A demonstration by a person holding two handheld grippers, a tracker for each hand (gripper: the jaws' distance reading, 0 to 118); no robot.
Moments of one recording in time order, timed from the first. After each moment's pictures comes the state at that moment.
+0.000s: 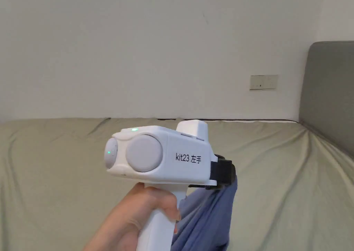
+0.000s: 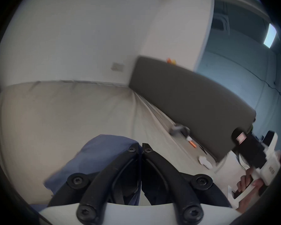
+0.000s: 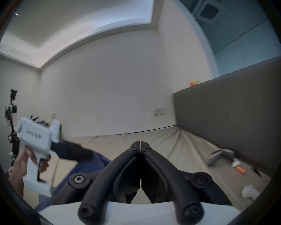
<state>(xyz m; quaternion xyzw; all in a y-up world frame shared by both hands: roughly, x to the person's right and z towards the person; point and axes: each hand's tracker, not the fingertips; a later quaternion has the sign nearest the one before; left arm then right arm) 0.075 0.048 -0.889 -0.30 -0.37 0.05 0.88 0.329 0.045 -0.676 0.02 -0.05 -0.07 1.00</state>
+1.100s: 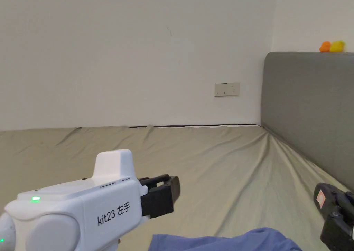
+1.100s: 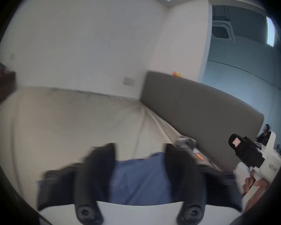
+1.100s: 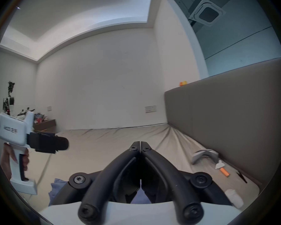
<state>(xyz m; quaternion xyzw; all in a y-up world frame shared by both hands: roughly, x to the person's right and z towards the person) 0.031 0.053 -0.759 -0.16 -0.22 0.07 0.96 0.346 0.027 -0.652 -0.01 -0.02 -0.04 1.00</state>
